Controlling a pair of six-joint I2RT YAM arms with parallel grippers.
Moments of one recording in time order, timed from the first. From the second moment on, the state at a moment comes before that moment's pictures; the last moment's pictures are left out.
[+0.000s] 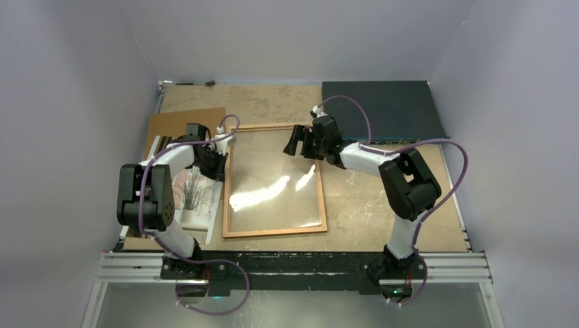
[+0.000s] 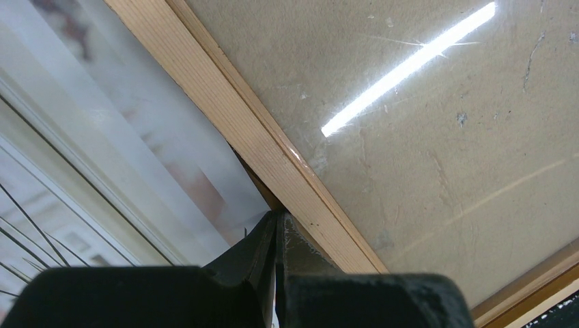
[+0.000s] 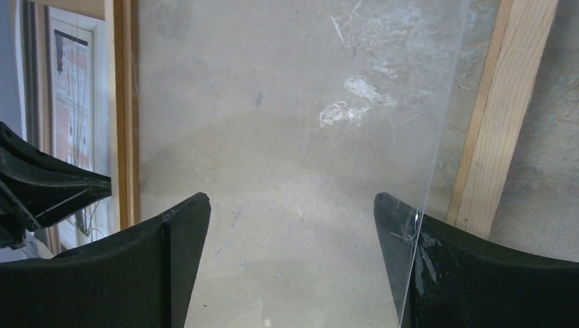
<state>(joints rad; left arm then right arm) -0.02 1.66 0.95 -0.55 0.39 0.40 0.56 1.85 1.12 0.05 -0.15 0.65</state>
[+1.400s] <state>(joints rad) -0.02 1.66 0.95 -0.54 0.39 0.40 0.56 1.79 1.08 0.12 -0.05 0.63</state>
